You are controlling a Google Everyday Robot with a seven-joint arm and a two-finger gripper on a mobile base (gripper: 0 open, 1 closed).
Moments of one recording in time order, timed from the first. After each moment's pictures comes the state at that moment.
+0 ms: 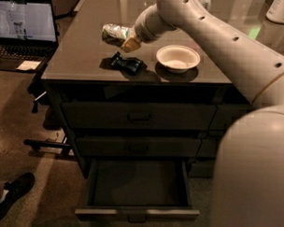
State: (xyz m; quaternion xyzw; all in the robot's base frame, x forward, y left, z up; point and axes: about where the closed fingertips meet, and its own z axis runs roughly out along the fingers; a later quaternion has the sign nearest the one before) arm 0.800 0.021 0.908 -0.53 0.71 0.03 0.45
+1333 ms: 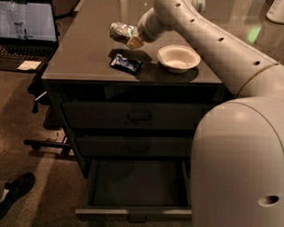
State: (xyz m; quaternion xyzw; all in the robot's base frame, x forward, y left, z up) arm 0.846 0.004 0.889 -0.49 0.75 0.00 0.45
